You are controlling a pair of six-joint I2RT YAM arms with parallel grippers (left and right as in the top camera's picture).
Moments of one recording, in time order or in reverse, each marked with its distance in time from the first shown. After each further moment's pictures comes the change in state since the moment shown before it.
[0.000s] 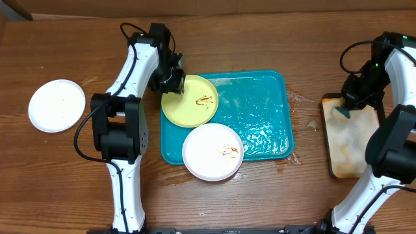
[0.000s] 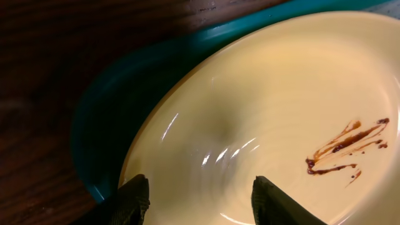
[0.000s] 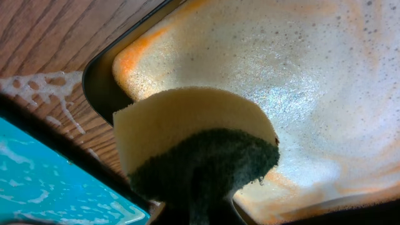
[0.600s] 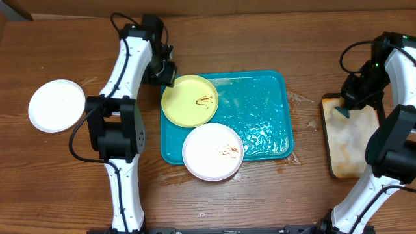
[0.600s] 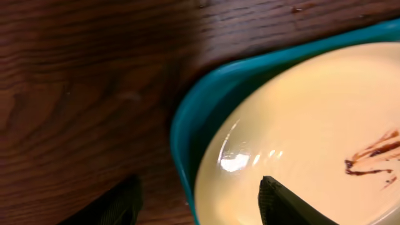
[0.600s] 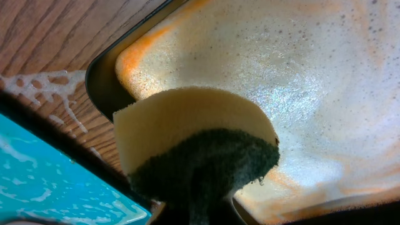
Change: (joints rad) left arm 0.035 0.007 0.113 -0.074 -0.114 0.001; right arm 0.000 0.000 0.000 0.000 -0.008 0.000
